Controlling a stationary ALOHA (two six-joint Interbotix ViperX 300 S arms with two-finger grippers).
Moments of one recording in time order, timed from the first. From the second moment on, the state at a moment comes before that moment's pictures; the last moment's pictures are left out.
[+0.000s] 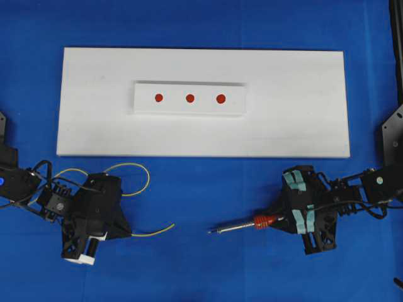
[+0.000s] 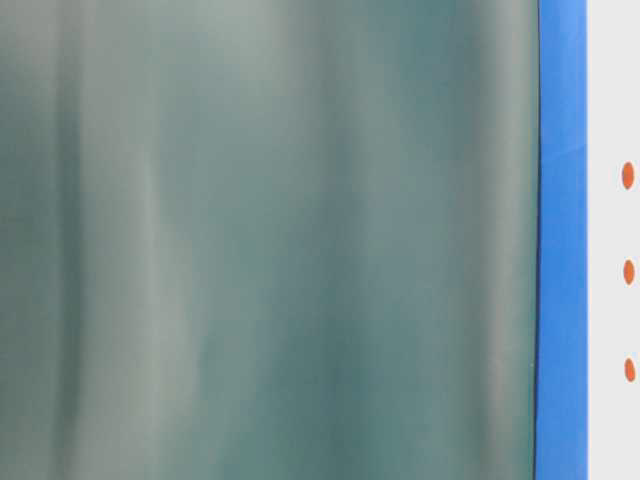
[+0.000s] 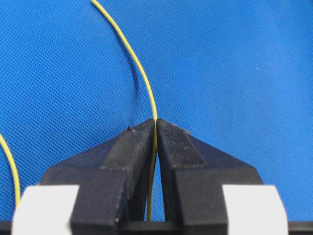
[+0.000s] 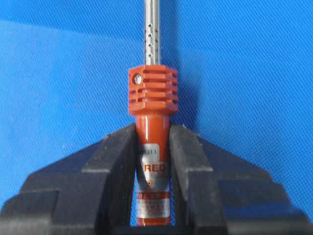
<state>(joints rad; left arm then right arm) -0.45 0.08 0.95 0.00 -0.39 -0.34 0.45 0.02 1.02 0.29 -0.27 0.17</state>
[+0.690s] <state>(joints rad) -0.44 -0.11 0.94 0.00 -0.10 -0.32 0.43 -0.12 1.01 0.31 -0.19 0.14</state>
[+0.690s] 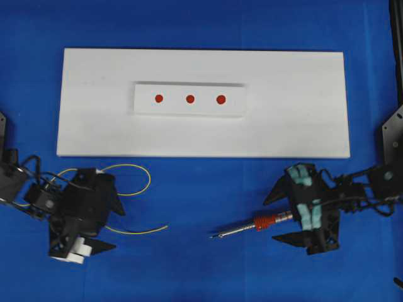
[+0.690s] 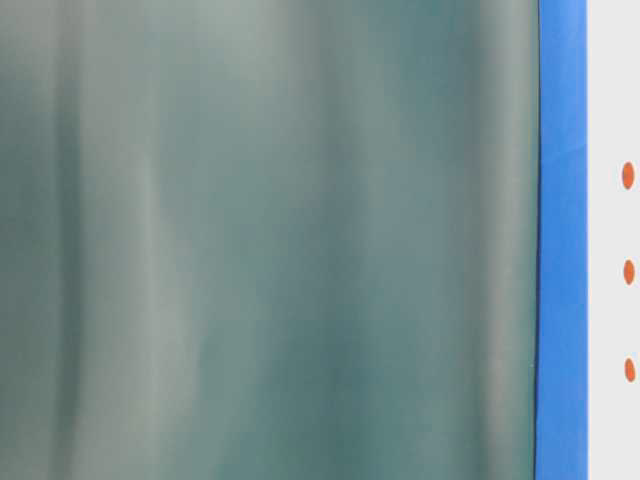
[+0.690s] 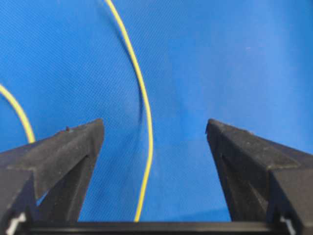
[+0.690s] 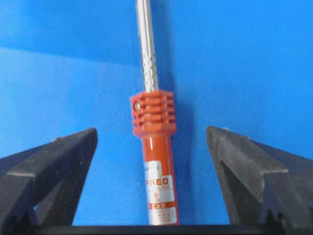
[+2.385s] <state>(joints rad) -0.05 -1.08 1.36 0.00 -0.04 -0.04 -0.09 -0.95 1.29 0.05 0.01 0.06</state>
